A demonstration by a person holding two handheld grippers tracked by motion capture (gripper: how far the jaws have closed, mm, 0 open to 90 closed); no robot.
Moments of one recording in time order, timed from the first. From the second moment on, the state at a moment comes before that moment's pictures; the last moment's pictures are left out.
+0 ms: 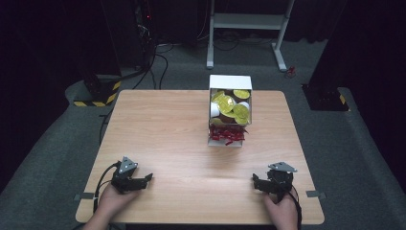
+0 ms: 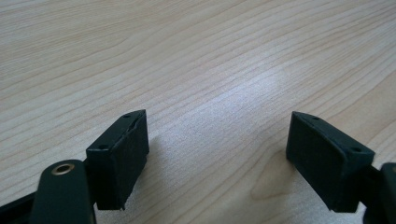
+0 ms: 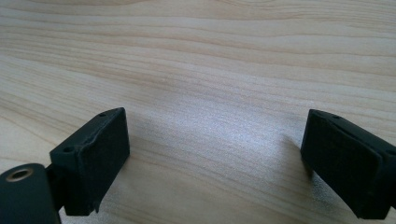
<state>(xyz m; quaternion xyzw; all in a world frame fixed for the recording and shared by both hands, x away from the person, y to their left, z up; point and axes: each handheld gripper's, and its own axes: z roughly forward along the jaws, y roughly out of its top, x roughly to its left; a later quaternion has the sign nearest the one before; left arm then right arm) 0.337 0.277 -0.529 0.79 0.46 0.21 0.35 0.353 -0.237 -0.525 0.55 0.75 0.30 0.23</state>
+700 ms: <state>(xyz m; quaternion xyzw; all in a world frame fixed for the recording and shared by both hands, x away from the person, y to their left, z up) 0.338 0.278 -0.529 0.79 0.47 0.21 0.35 0.353 -0.237 -0.525 0.55 0.75 0.30 0.23</state>
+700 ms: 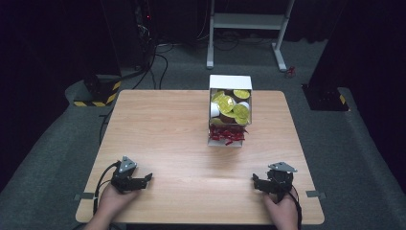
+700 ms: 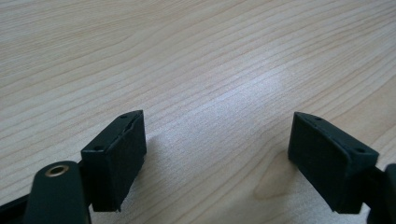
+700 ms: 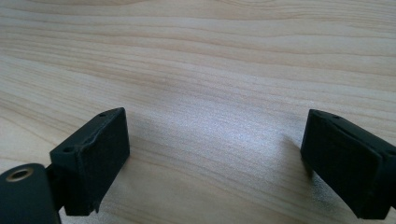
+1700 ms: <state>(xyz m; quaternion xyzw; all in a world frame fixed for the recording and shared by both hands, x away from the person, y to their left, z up) 0.332 0.268 -0.502 0.76 0.45 0.24 0.39 0.353 -0.237 -0.525 0.54 0.75 0.30 0.23</state>
